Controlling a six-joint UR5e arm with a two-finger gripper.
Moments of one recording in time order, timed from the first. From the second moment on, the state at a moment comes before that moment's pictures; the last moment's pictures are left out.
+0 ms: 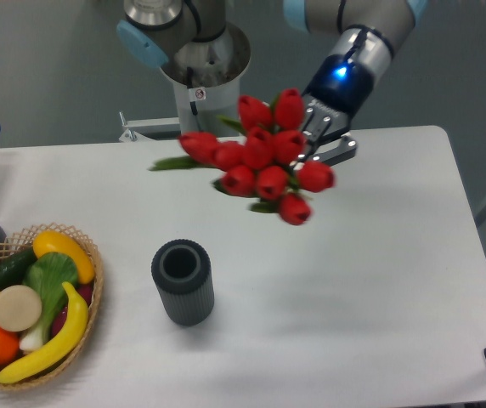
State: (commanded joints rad) arm 2.78 -1.69 -1.90 -0.84 0.13 1.36
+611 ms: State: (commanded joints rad) arm 2.68 -1.73 -1.91 -0.84 0.05 1.40
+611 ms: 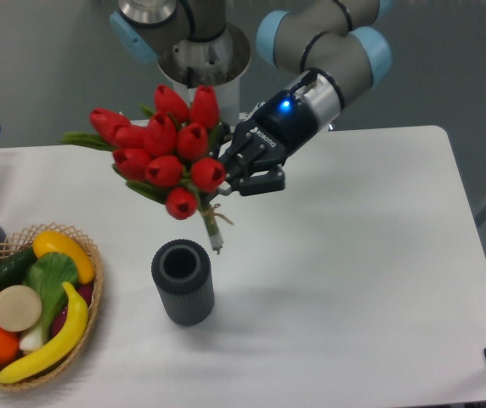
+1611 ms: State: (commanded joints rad) arm 2.63 -1.81 -1.91 -0.84 0.05 1.40
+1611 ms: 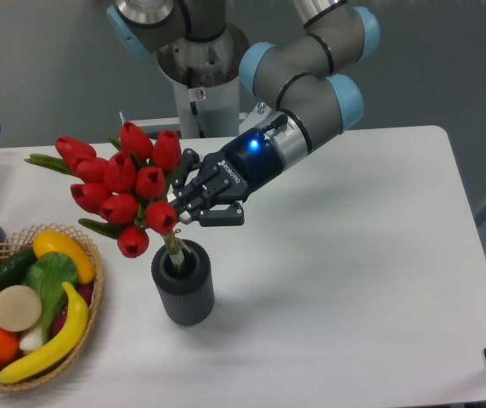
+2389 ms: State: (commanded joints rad) arm 2.63 -1.87 -1.95 -0.84 0.05 1.40
